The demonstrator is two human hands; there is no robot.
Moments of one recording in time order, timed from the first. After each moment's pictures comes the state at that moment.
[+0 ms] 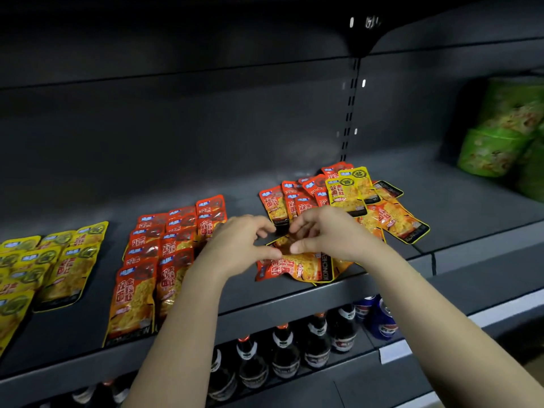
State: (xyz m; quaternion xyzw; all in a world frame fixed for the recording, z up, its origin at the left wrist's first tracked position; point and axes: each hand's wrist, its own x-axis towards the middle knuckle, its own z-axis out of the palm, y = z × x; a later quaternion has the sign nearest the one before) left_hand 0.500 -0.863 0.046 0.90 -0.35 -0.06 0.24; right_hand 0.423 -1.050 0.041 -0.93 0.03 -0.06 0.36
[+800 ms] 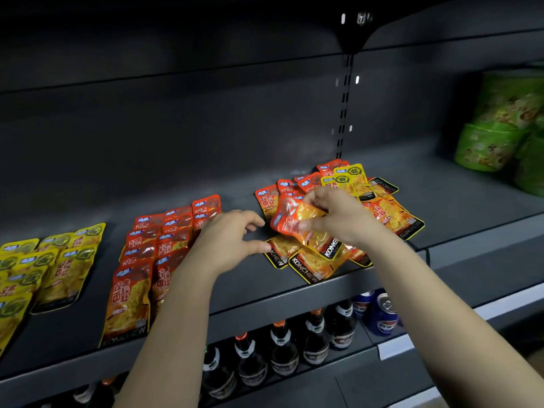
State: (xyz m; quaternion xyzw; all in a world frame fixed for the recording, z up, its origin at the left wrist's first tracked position) left_hand 0.505 -0.862 0.049 0.91 -0.34 -0.03 0.24; right_hand 0.425 -1.072 0.048 -0.89 0.09 -0.11 0.44
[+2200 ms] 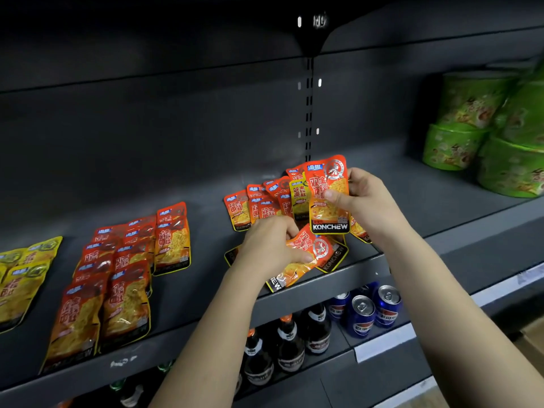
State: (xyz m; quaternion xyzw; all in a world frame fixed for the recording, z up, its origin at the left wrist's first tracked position) left_hand 0.447 -0.968 0.045 0.90 -0.36 -0.06 0.26; right_hand 0.382 -1.143 0.052 -0.72 0.11 -0.26 0.63
